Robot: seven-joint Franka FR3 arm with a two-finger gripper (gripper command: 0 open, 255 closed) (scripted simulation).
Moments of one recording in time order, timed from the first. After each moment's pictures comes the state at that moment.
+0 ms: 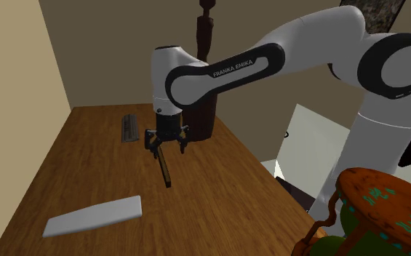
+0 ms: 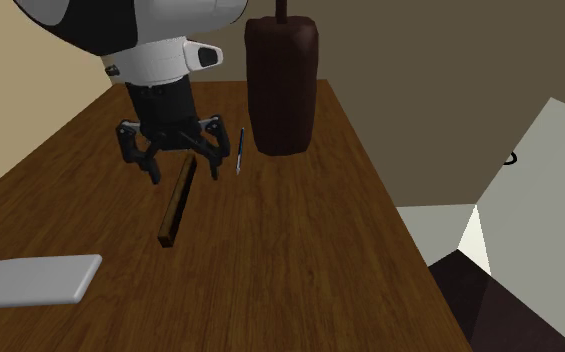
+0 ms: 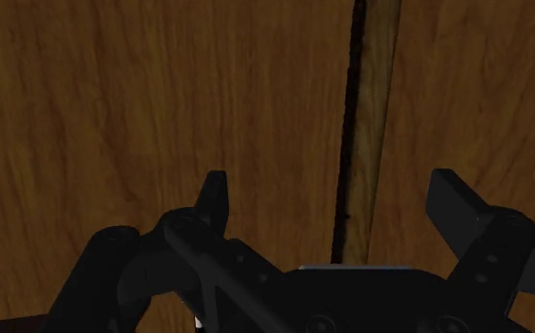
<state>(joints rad) 0.08 0.09 0.49 -1.95 0.00 1.99 0.94</state>
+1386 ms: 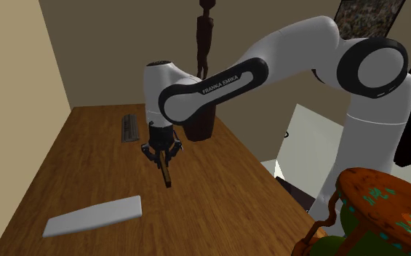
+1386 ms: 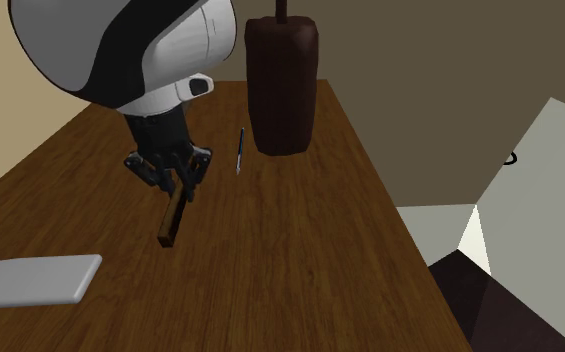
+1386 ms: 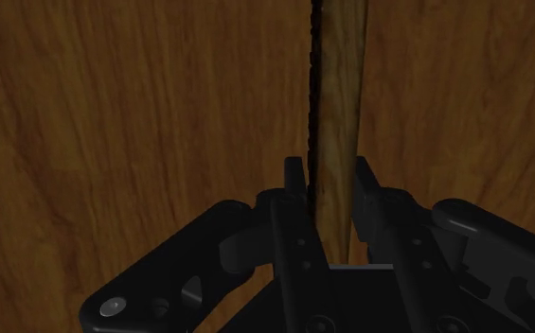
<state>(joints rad) 0.11 0.20 0.49 -1.93 -0.07 2.08 1.02</state>
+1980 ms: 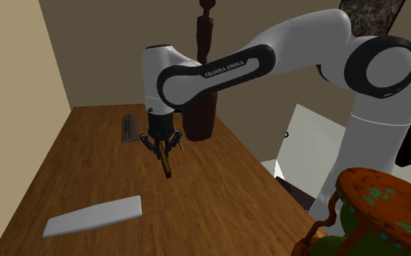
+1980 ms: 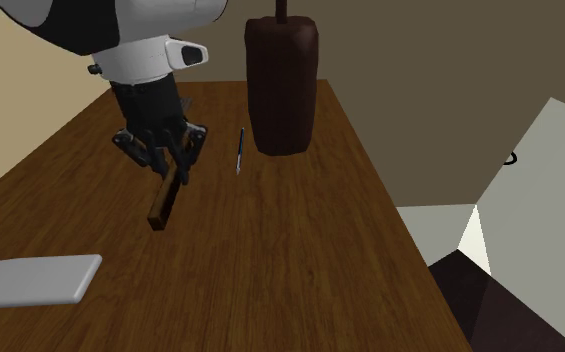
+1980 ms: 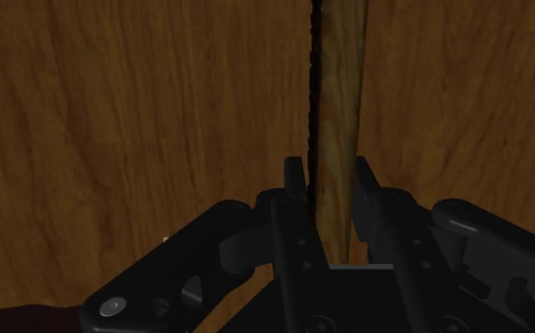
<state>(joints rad) 0.10 0.16 0.49 -1.87 -0.05 1.98 1.01</state>
